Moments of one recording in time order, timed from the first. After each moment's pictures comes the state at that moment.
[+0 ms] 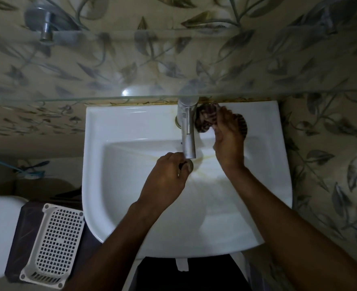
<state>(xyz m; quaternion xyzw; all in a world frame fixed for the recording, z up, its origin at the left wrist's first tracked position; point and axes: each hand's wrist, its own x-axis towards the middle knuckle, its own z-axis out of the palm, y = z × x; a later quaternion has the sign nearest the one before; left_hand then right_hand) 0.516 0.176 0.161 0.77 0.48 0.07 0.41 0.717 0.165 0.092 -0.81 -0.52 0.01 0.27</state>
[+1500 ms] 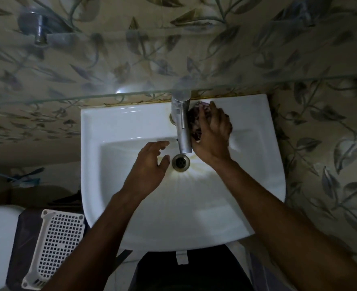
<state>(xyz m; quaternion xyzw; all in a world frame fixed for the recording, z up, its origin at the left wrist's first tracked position) 0.487 0.203 0.146 0.76 0.48 0.11 0.43 0.689 0.169 0.107 -0.84 -0.51 0.07 0.17</state>
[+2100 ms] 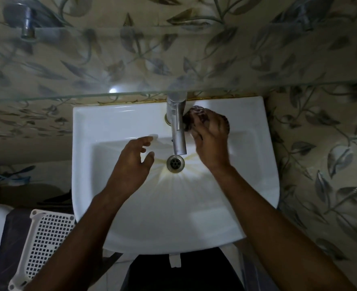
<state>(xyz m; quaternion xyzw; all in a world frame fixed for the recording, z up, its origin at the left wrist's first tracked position) 0.475 0.217 0.147 0.74 0.51 0.15 0.42 0.703 0.162 0.099 -0.79 -0.56 0.00 0.24</state>
